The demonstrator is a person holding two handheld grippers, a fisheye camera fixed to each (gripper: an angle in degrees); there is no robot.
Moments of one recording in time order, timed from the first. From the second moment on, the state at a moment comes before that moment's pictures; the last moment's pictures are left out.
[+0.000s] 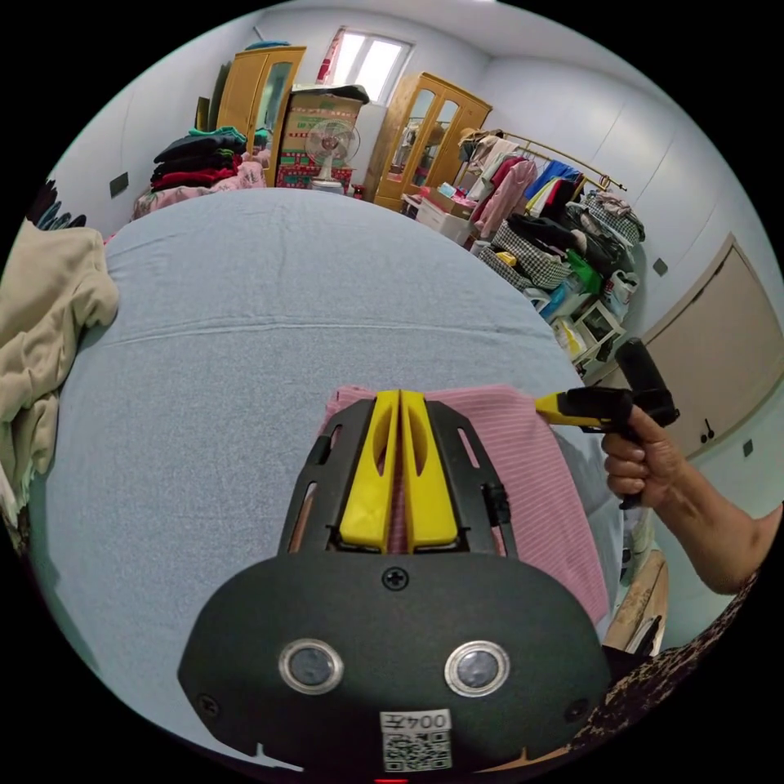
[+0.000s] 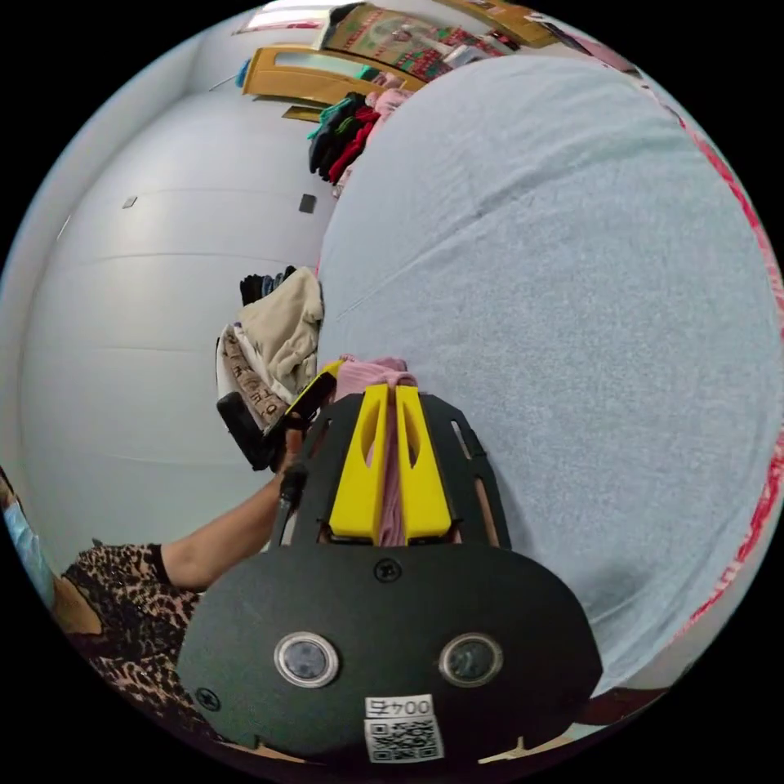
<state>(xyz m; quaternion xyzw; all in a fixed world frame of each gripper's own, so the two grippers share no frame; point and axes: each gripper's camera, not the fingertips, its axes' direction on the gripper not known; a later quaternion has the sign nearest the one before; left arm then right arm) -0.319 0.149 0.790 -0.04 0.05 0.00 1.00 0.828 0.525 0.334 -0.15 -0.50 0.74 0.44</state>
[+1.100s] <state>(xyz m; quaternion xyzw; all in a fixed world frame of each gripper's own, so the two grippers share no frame) -0.561 0.359 0.660 -0.12 0.23 -0.13 0.96 0.598 0.504 0.303 -0.24 -0.54 0.55 0.59</state>
